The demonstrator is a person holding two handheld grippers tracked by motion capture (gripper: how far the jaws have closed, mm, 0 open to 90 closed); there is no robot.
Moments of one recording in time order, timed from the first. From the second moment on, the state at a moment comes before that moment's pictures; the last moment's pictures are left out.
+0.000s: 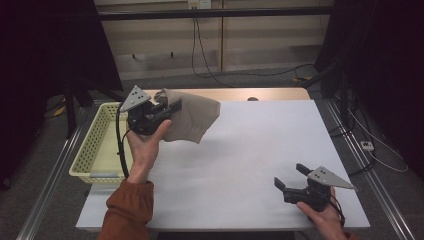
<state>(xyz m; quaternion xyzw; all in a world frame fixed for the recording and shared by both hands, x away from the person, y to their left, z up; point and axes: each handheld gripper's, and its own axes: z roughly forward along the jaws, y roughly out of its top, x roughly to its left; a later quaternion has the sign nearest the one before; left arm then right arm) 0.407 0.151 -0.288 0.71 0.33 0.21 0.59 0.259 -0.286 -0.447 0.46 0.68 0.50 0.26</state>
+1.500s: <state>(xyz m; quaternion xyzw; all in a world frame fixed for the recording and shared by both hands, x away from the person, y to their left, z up) 0.365 0.236 -0.250 0.66 0.35 0.26 0.61 0.260 -0.285 -0.448 0.47 0.68 0.50 0.26</state>
